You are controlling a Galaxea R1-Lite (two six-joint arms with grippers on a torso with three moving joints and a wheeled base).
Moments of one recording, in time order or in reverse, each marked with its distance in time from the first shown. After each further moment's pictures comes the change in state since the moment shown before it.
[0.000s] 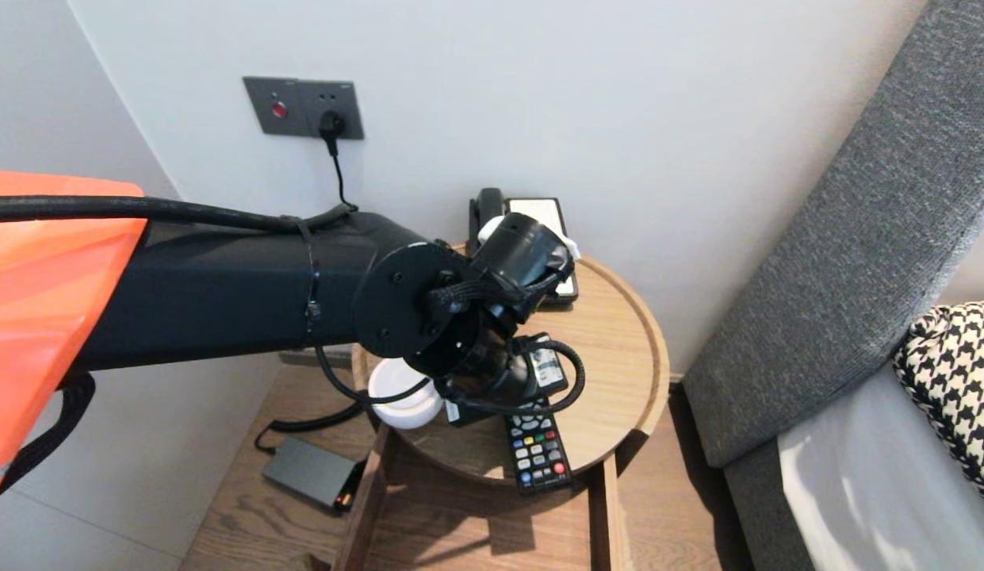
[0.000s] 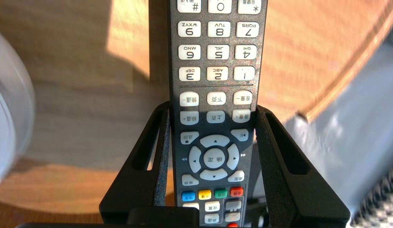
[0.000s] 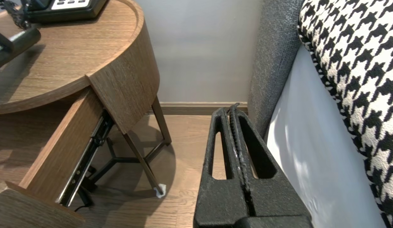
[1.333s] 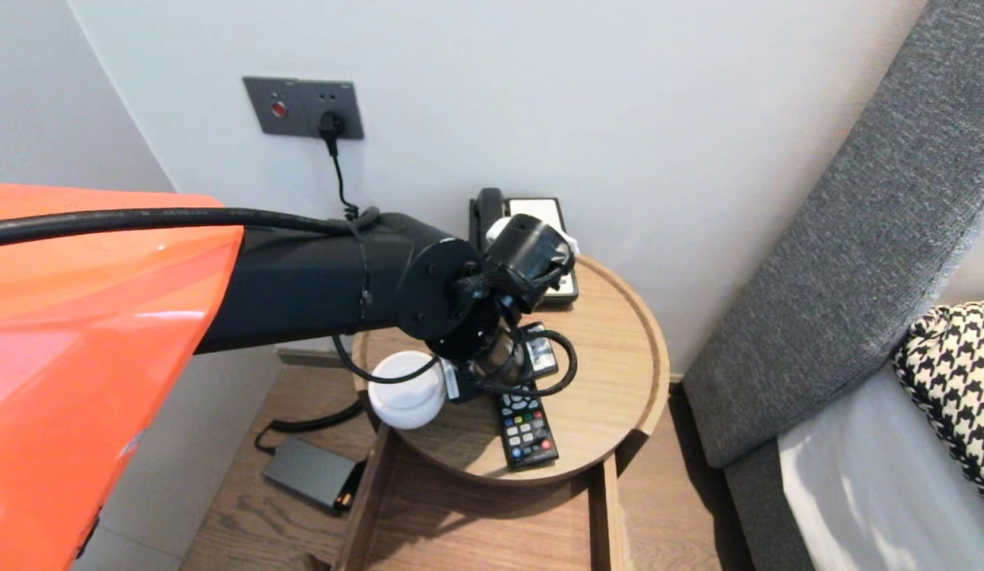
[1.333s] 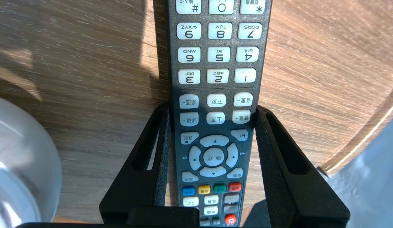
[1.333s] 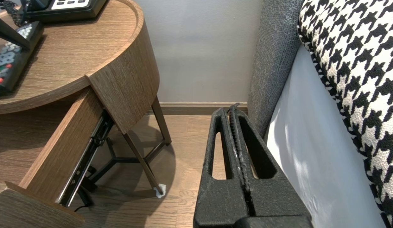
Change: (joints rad) left arm 0.034 0.098 -0.127 0.050 0.094 0.051; right arm 0.000 0.000 0.000 0.000 0.000 0.000
